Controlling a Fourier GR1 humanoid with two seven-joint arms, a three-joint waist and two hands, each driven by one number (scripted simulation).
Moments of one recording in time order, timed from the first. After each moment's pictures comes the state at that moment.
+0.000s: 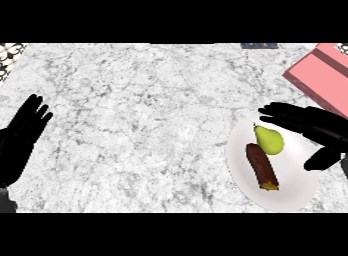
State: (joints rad) left arm -0.03 0.32 0.12 -1.65 0.31 -0.02 0.27; right arm -0.34 -0.59 0.16 -1.24 0.82 0.28 -0.83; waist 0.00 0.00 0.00
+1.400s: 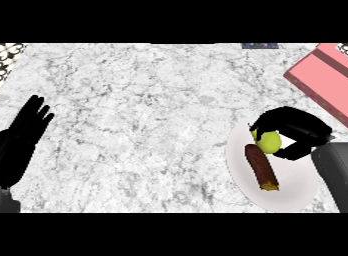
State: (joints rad) left arm -0.03 0.25 0.18 -1.67 0.24 -0.08 0.29; right arm -0.44 -0.42 0.10 -1.00 1.03 0.17 -0.93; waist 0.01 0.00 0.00
